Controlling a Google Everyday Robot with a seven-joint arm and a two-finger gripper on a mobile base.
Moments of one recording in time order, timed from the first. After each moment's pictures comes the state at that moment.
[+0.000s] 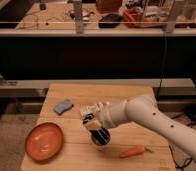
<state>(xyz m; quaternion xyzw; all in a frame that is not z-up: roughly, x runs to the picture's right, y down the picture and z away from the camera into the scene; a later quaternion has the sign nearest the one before) -0.024 0.134 0.638 0.29 -0.30 -0.83 0.37</state>
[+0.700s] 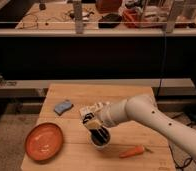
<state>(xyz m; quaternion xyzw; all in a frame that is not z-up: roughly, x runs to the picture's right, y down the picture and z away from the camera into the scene) -0.025 0.135 0.650 0.30 -0.30 -0.83 0.35</state>
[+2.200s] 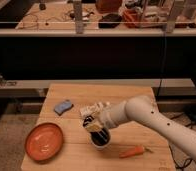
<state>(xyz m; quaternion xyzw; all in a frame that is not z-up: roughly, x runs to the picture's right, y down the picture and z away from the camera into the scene) -0.026 0.147 0.654 0.31 -0.31 -0.84 0.32</state>
